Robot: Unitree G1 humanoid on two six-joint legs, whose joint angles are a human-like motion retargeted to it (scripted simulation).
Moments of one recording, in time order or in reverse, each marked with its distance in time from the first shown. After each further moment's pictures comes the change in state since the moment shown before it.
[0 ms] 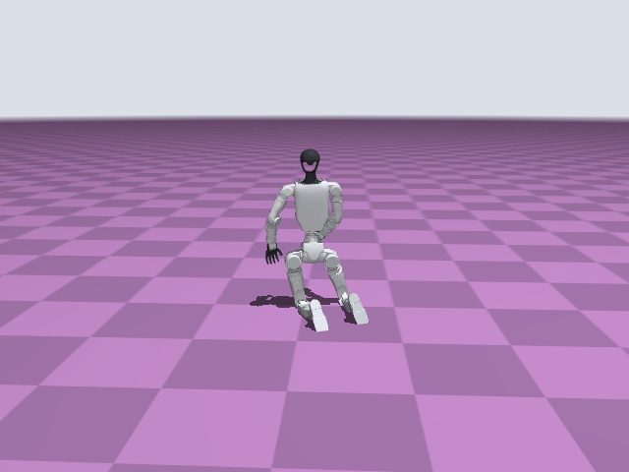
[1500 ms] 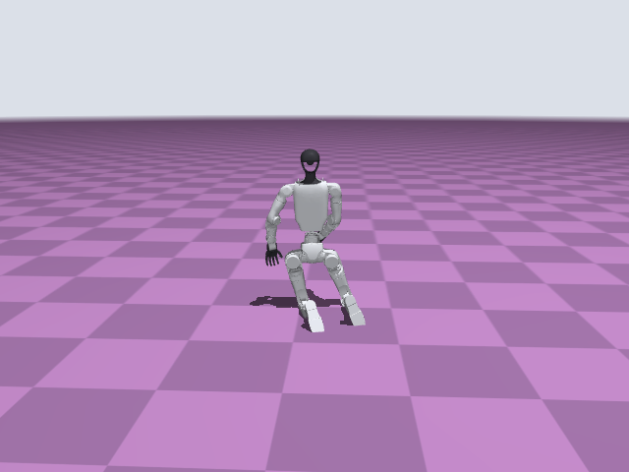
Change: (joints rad) left arm 0.041 -0.020 -0.004 0.064 -0.059 0.013 -0.009; right arm 0.004 0.037 0.007 0.017 0.012 0.002 -0.018; waist 0.002 0.029 0.006; left_leg 0.004 -0.040 0.013 -0.023 0.037 -0.026; right_leg -0.008 -0.008 0.017 -0.005 -0.090 -0.039
